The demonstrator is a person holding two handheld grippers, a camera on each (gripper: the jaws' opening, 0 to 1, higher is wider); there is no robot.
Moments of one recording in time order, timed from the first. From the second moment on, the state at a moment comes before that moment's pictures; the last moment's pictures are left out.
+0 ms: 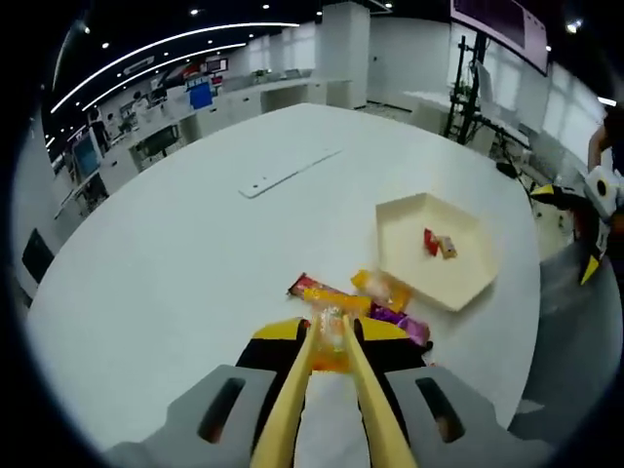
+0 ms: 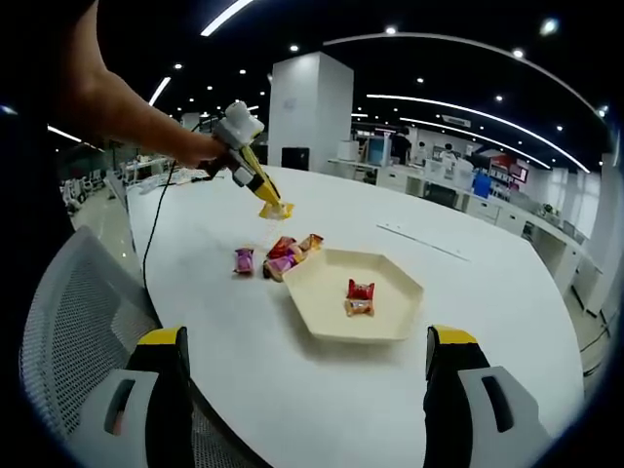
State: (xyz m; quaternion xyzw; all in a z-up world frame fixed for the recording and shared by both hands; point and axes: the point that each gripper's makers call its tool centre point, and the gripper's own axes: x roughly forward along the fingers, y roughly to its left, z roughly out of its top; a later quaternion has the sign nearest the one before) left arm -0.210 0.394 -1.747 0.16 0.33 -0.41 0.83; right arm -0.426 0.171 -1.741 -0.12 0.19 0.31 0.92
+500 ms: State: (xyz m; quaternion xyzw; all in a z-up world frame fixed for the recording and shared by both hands) left arm -0.230 0.299 -1.736 0.18 0.31 -0.49 0.80; right arm -0.423 0.165 -1.738 -0.13 0.19 0.29 0.93
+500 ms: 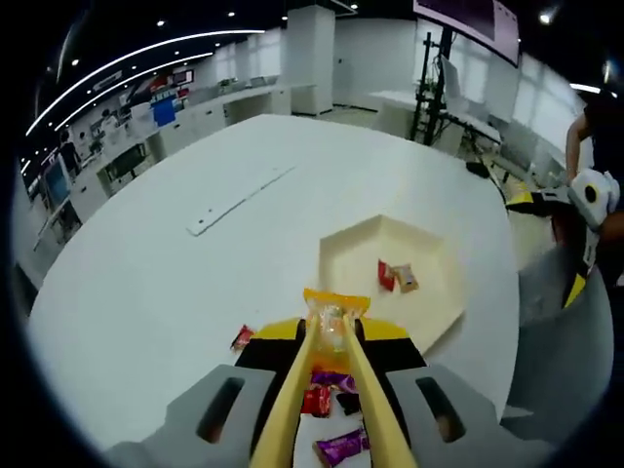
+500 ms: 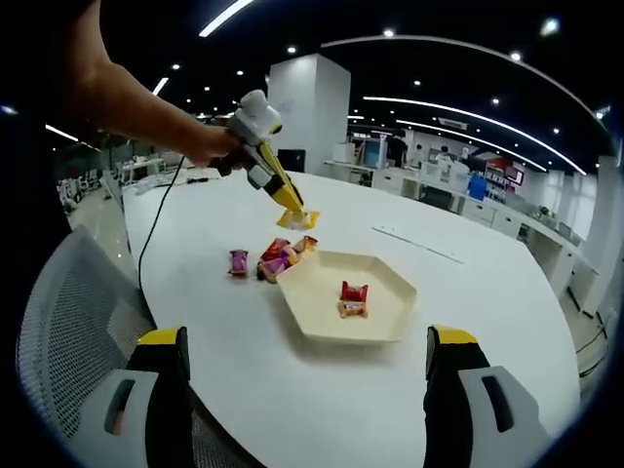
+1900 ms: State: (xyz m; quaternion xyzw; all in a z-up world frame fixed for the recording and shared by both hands) left arm -0.268 0.281 -1.689 0.18 0.25 -0.55 0.78; right arm -0.424 0.166 -1.739 -0.11 0.19 0.30 0.93
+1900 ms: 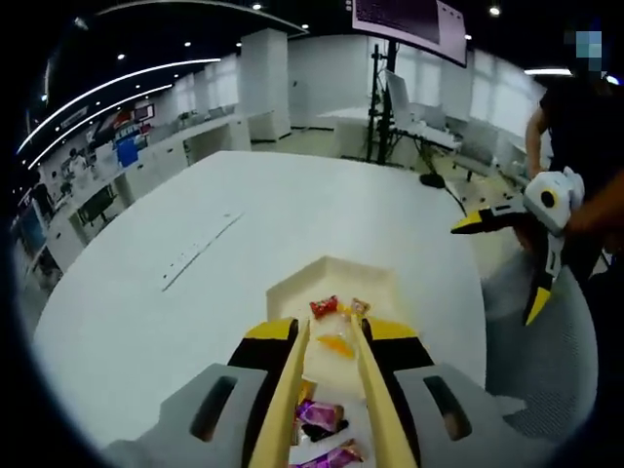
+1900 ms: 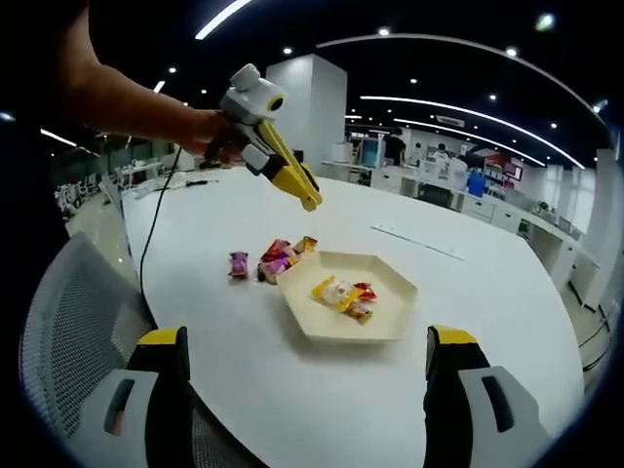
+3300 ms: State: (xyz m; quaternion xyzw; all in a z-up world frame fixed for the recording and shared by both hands) left arm -0.279 0.383 -1.703 0.17 0.25 -0.49 0.82; right arm -0.429 0.175 -1.740 -0.10 0.19 0.32 0.92
